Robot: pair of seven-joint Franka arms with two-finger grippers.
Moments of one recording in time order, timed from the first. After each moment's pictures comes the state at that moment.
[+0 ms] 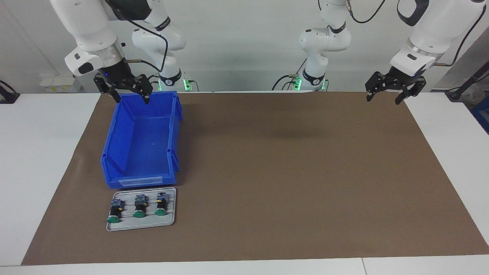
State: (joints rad) left arm -0.08 -0.02 0.06 -1.58 -0.02 1.53 0.18; right arm 0.01 -0.07 0.05 -1.67 0.03 1.58 0.16
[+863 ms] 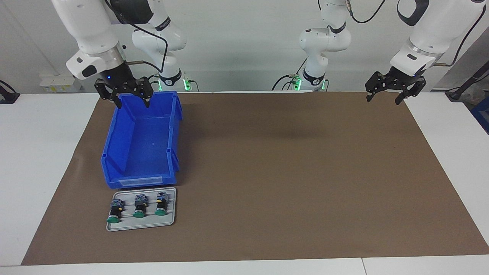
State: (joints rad) left arm -0.08 -0.02 0.06 -1.58 -0.02 1.53 0.18; right arm 0.01 -0.05 0.05 -1.81 0.03 1.83 0.06
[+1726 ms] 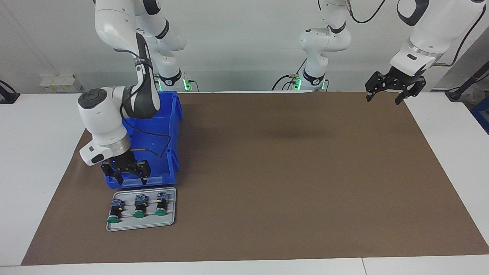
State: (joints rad) left arm -0.08 -0.02 0.06 -1.58 -0.02 1.53 0.18; right arm -0.05 0.39 0.04 -1.78 -0.02 2.45 0.06
